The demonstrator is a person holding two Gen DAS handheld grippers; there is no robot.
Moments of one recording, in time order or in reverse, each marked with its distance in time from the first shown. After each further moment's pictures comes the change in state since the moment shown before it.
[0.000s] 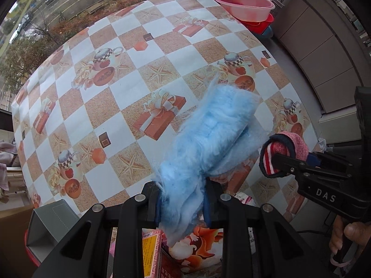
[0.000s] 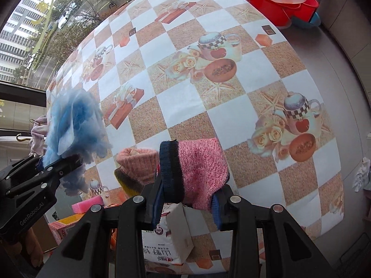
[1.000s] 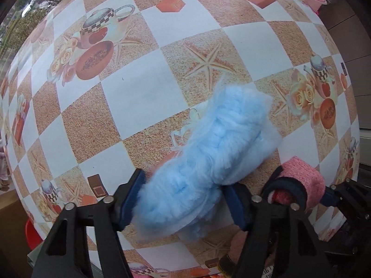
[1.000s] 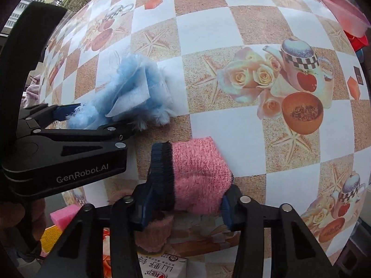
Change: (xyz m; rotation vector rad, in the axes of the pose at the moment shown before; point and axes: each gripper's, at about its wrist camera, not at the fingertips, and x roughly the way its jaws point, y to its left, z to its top) left arm 0.139 0.033 0.094 -0.132 0.196 0.090; right arm 0.109 0.063 0.066 -0.258 0.152 -0.002
